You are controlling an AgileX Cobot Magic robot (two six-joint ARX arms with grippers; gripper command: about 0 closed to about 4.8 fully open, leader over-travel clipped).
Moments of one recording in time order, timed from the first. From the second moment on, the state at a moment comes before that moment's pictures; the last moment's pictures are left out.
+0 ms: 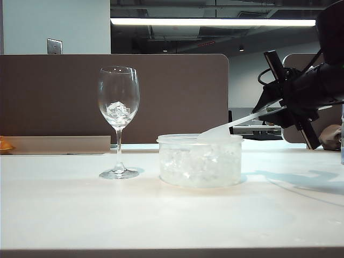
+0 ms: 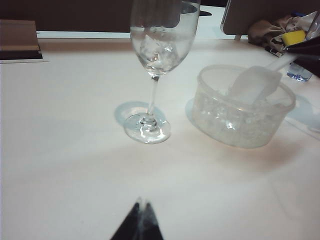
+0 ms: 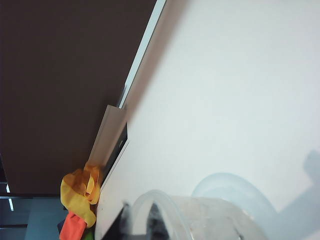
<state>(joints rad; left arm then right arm) -0.04 0.00 0.01 -0.14 0.47 -0.04 0.23 1.61 0.65 0.73 -0.22 1.19</state>
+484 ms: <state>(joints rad) -0.04 0.01 0.01 -0.14 0.47 -0.04 0.24 1.65 0.64 0.68 -0.21 1.18</state>
